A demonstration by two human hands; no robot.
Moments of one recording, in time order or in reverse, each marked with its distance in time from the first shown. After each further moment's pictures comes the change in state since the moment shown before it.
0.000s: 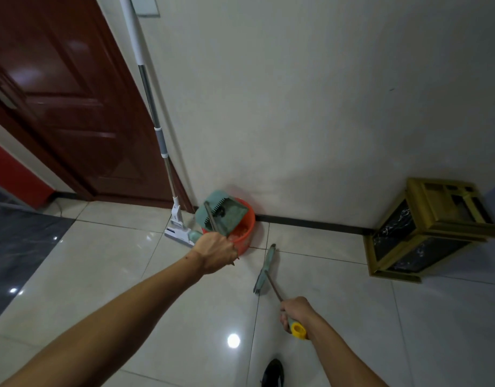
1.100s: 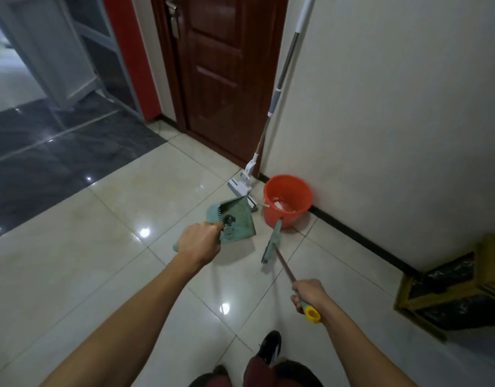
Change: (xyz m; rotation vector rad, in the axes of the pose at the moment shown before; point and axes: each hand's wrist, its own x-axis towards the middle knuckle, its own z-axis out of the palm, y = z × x) left_hand -0.295 0.165 0.088 -0.718 0.128 -1.034; right_hand -0.116 0.124 0.055 -0.483 -0.012 -0.192
